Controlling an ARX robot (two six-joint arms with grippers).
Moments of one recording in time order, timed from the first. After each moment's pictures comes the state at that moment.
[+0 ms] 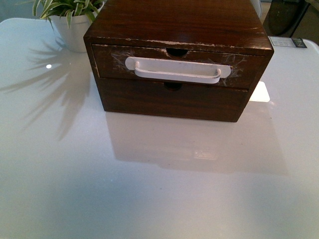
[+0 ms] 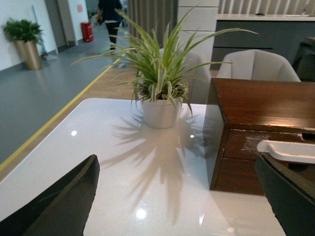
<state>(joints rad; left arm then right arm) 0.01 0.02 0.02 -0.02 0.03 0.00 0.02 0.39 0.18 -0.23 0.22 -0.12</state>
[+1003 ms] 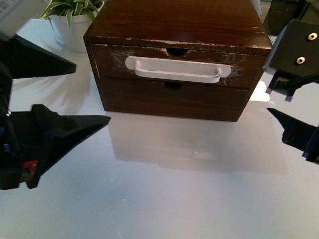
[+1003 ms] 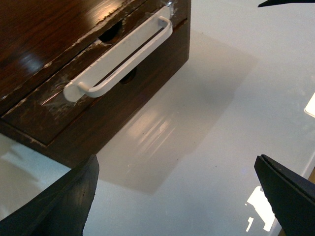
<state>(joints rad) -0.24 1.45 0.49 0.36 0.57 0.53 0.26 1.53 0.52 0.47 0.02 -1.12</state>
